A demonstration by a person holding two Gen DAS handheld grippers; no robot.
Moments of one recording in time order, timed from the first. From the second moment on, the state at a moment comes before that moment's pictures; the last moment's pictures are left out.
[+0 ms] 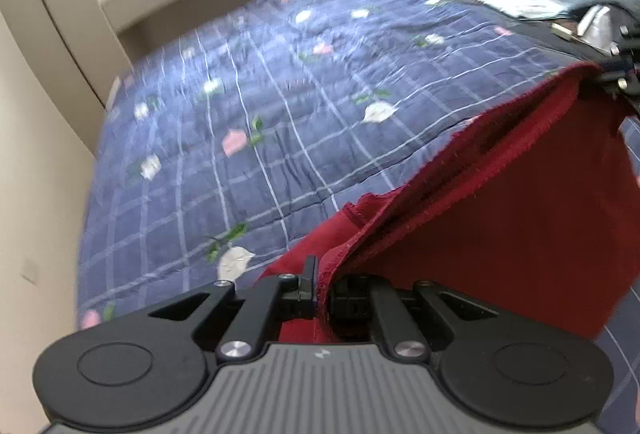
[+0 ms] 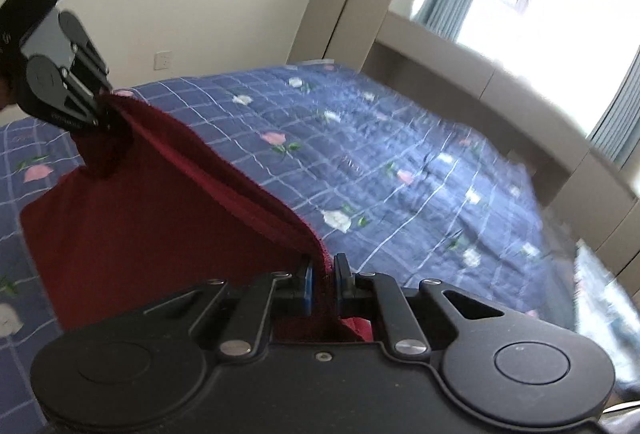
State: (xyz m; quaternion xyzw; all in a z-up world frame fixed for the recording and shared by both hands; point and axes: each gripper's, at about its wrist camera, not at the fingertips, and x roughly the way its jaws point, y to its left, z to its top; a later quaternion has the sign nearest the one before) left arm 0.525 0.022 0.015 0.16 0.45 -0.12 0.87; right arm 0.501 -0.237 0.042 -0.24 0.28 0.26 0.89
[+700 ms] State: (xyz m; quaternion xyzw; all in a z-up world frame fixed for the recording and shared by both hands) left arm 0.607 0.065 -0.044 0.16 0.48 -0.21 0.84; right arm 0.618 -0.265 -0.058 -0.13 0.39 0.24 0.88
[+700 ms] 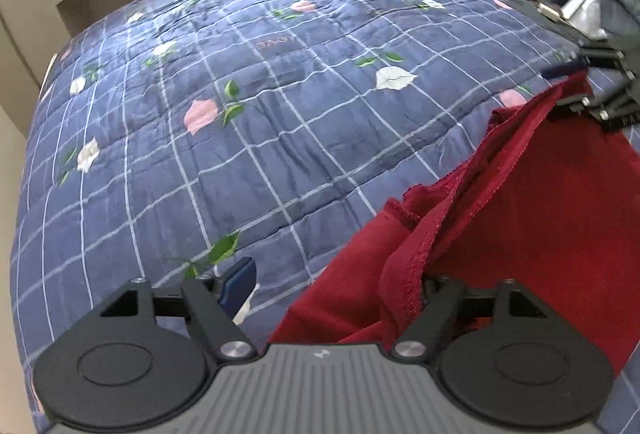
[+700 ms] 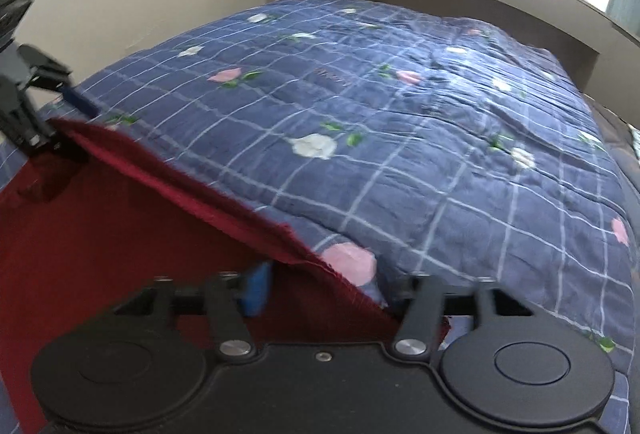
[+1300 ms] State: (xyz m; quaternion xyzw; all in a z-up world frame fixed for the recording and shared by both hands) left arm 0.629 0.120 -0.011 0.08 0.50 -0.16 0.85; right arm 0.622 -0.286 -0.094 -0.10 0.37 0.17 0.91
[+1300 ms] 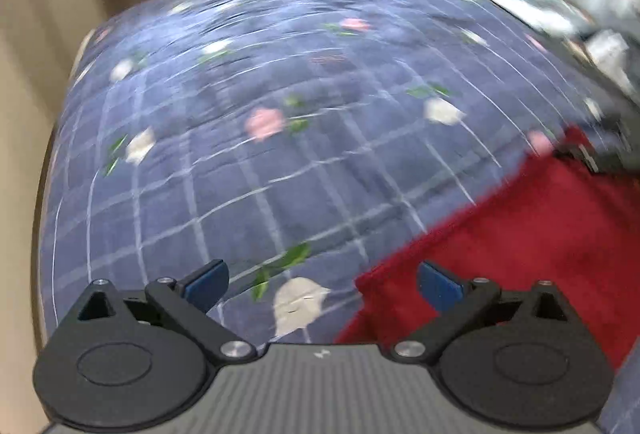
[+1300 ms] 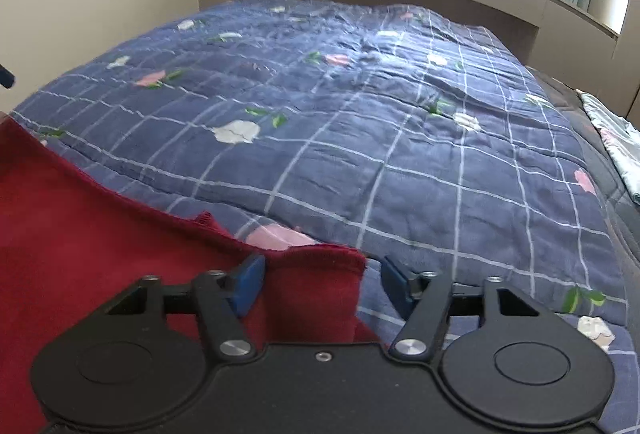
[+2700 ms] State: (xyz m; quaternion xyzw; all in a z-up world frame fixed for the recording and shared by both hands) left arm 0.403 0.105 -0.080 -0.14 0.34 0.10 0.92; right arm 0.458 -0.321 -0.089 -0.01 0.30 0.09 0.95
